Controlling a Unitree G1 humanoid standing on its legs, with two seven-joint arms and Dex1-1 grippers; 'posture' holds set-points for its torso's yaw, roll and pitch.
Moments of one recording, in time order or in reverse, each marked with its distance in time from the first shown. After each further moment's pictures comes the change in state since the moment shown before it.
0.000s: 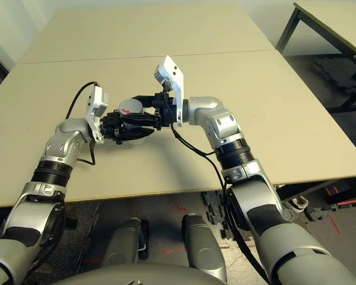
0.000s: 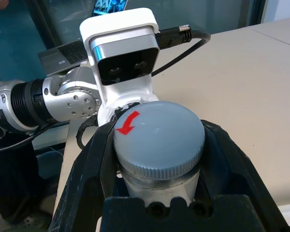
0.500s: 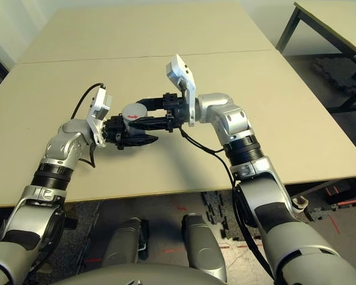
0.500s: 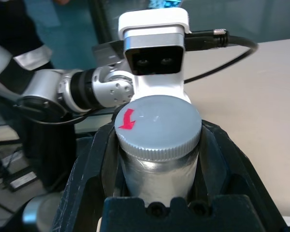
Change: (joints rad) left arm 0.051 0.008 -0.046 -0.193 -0.063 0.114 -0.054; right arm -0.039 -0.077 0.000 0.032 0.052 0.010 0.290
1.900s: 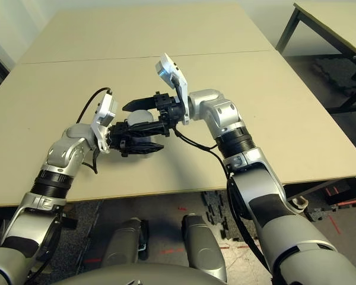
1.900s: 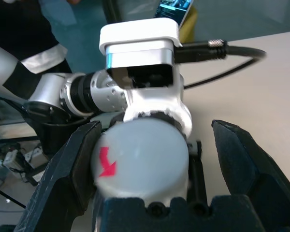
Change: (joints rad) left arm 0.043 0.022 -0.041 -0.065 -0.018 0.021 0.050; right arm -0.070 0.013 0.020 0.121 -0.009 -0.019 0.007
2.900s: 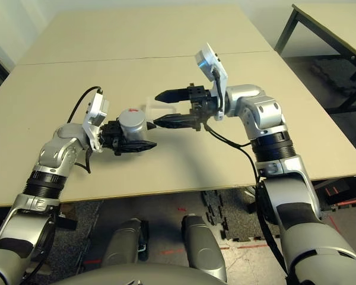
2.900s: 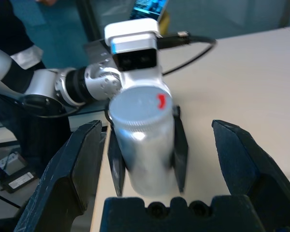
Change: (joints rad) left arm 0.008 0.018 0.019 0.010 -0.005 -0.044 -0.008; right arm 0.085 -0.123 -0.069 -0.216 0.059 0.112 -0.032
